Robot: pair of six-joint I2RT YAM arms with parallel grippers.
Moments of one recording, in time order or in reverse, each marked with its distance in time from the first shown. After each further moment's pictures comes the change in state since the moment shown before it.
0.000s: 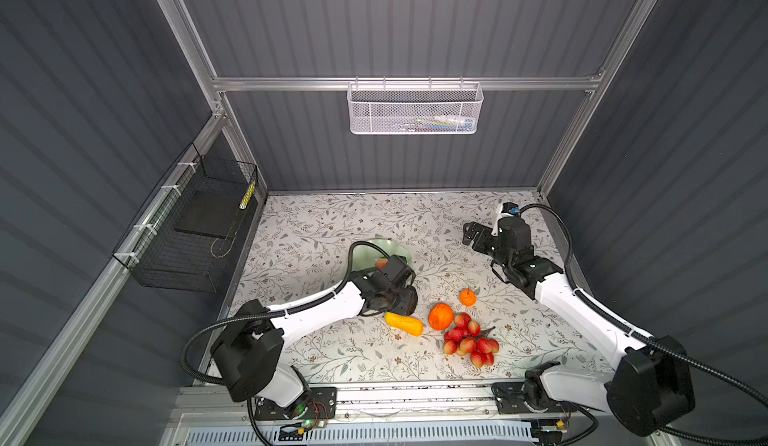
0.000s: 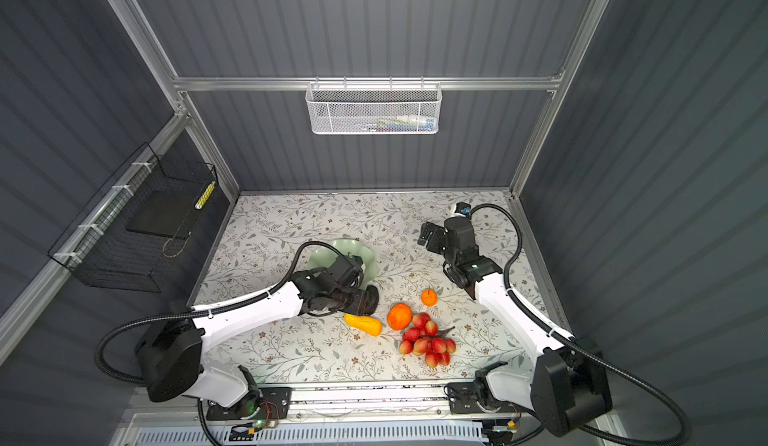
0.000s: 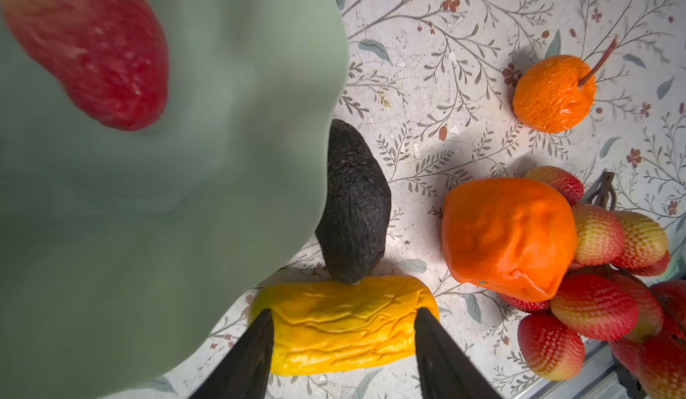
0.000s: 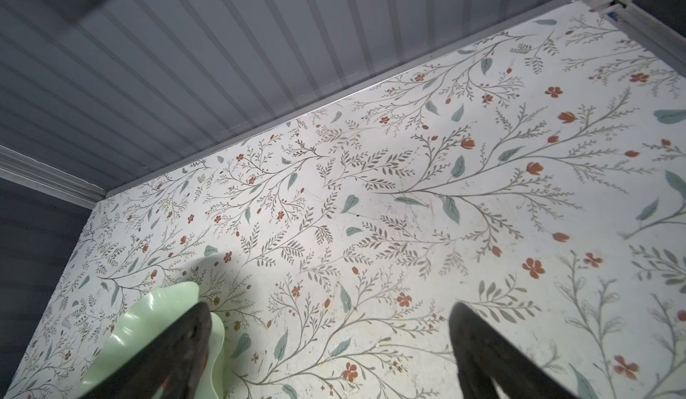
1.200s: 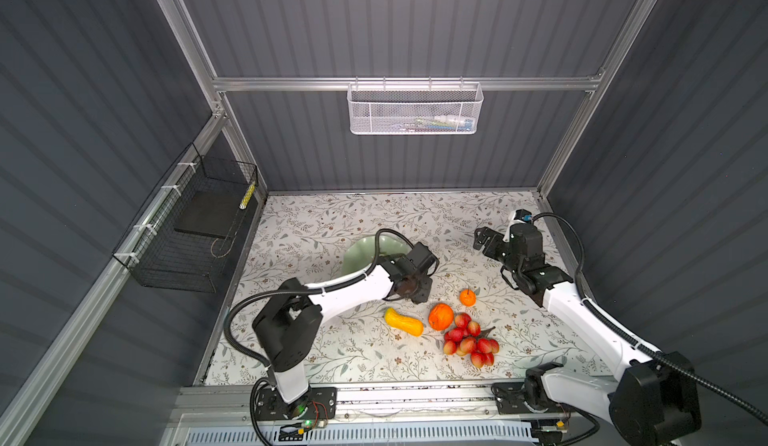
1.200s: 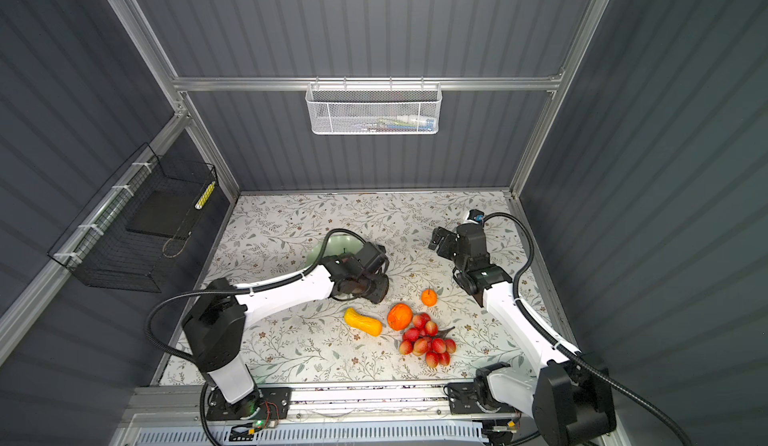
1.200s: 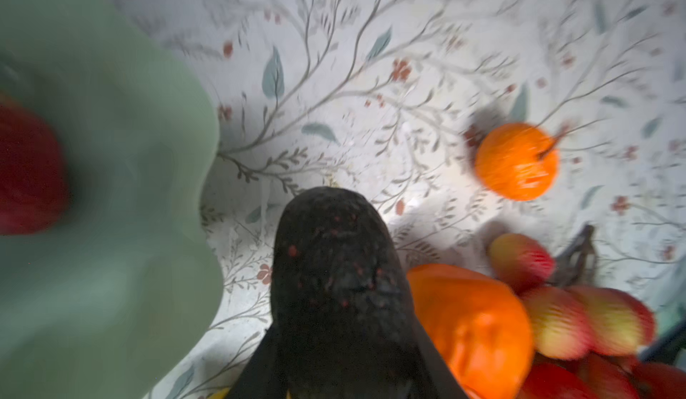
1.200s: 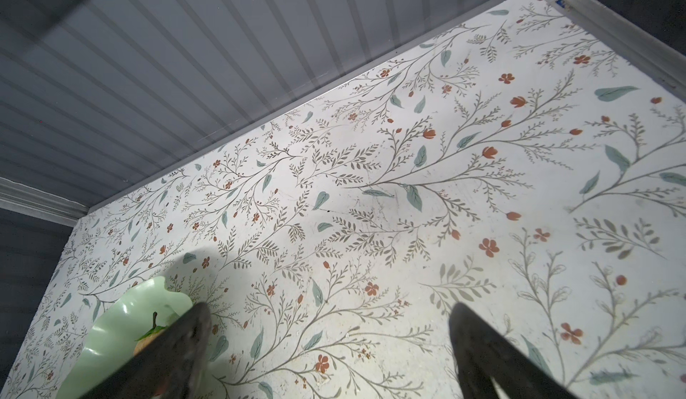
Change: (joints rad) left arm -0.022 0.192 0.278 -0.034 -0.029 0.048; right arm -0.082 -0.066 -0.074 -0.001 -0.029 0.008
